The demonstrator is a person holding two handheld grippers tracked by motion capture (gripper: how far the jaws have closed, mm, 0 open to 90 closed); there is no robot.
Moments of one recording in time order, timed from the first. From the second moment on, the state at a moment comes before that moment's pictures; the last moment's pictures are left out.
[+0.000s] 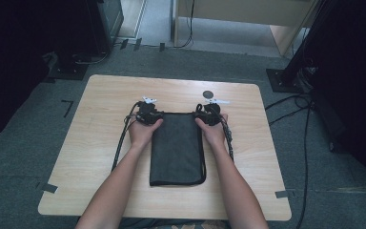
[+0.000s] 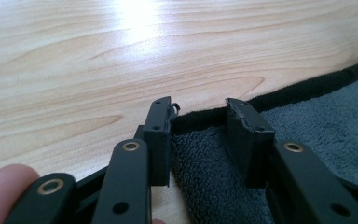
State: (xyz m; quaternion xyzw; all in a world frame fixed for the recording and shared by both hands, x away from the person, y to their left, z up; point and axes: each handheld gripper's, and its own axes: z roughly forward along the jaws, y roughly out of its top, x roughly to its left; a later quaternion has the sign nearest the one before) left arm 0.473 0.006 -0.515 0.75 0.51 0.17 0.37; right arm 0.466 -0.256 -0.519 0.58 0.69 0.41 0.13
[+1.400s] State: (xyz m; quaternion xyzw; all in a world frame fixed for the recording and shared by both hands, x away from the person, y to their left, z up) left arm 0.470 0.015 -0.508 0.76 0.50 0.16 0.38; right arm 0.459 -0.250 -0.511 0.54 0.74 0.37 0.16
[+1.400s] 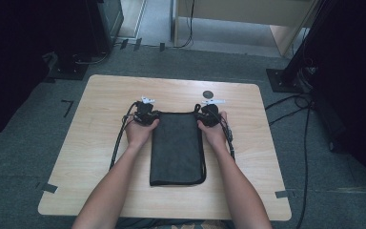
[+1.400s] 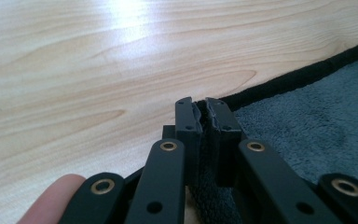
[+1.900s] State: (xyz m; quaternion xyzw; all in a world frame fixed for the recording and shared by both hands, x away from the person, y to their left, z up) left arm 0.471 0.022 -0.454 0.75 0.48 0.19 0.41; right arm 0.460 -0.248 -0.463 0.51 0.72 0.41 0.21
